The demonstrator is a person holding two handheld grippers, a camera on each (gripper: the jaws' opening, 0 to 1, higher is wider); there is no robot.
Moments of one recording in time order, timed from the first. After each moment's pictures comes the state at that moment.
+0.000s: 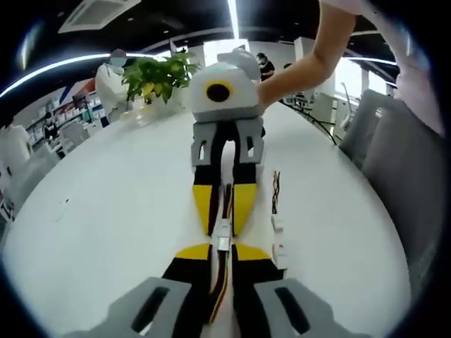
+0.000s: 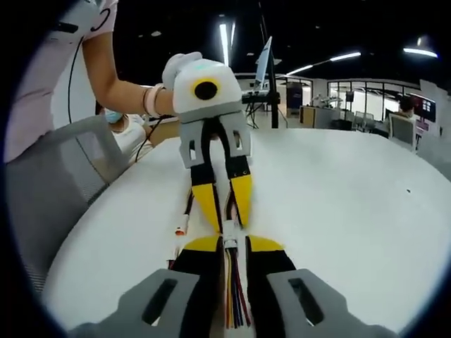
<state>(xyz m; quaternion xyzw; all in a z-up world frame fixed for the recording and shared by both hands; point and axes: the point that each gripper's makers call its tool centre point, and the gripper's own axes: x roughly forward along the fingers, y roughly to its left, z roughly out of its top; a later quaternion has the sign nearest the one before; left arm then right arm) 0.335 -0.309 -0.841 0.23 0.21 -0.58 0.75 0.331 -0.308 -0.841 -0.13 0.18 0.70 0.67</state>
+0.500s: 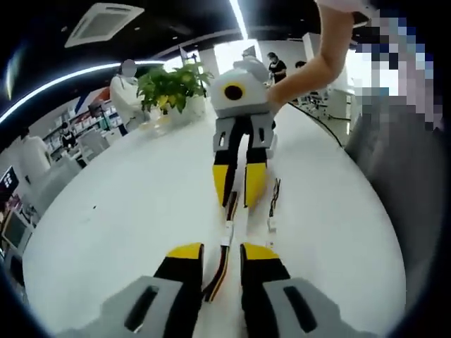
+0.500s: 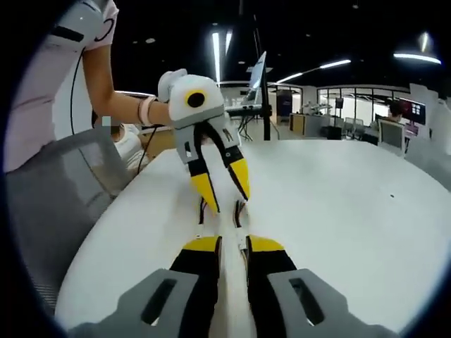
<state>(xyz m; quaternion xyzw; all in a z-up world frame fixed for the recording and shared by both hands) 0.317 -0.287 -0.809 0.26 0.17 -0.53 0.79 0.309 -0.329 -0.816 -0.12 0.16 0.69 0.70</state>
